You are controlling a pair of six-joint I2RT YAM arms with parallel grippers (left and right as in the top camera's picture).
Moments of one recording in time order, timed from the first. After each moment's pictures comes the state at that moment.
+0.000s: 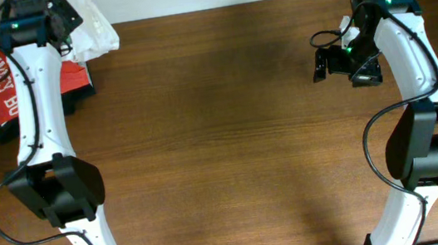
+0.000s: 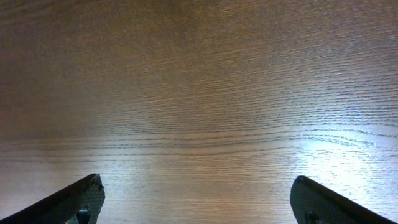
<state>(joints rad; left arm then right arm) 0.08 2.25 2.41 -0.92 -0.16 -0.42 -0.11 2.07 1.85 -1.30 -0.19 0.11</state>
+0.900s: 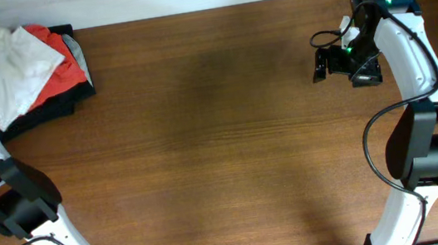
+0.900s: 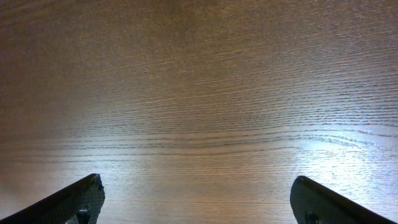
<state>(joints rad) 0.46 2.37 2.42 -0.93 -0.33 -0.41 -0.11 2.07 1.85 -1.30 -0.19 0.11</state>
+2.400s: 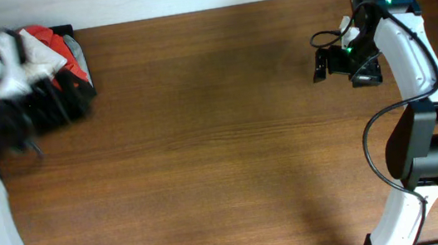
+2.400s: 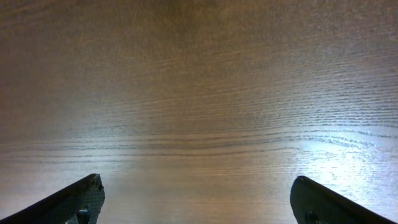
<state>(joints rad) 0.08 1.55 2.32 -1.68 0.25 -0.18 -0.11 2.07 1.85 -1.30 -0.19 0.11</state>
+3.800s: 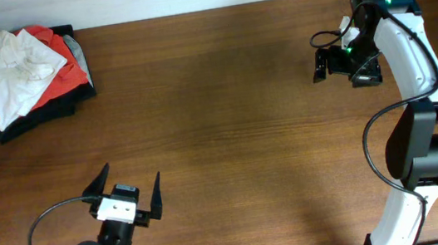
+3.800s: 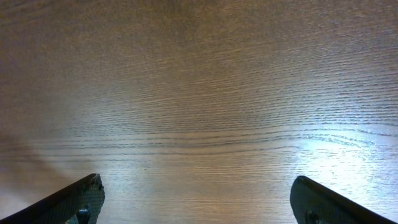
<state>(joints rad) 0.02 0.16 0.14 -0.06 0.30 0.21 -0.11 2.07 1.85 -1.30 -0.19 0.11</state>
